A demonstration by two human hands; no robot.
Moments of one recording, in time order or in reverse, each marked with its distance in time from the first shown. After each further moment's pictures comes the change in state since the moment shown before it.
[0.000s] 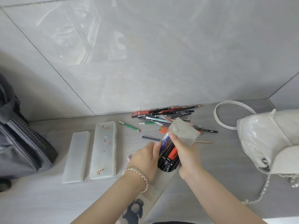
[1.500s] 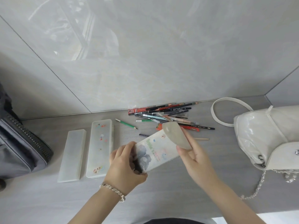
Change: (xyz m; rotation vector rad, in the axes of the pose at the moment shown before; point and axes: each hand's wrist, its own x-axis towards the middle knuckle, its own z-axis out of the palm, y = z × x) left_hand -0.016 -0.058 0.000 0.023 0.170 0.103; right_hand -0.013 -0.005 -0.052 -0.539 -0.443 -0.509
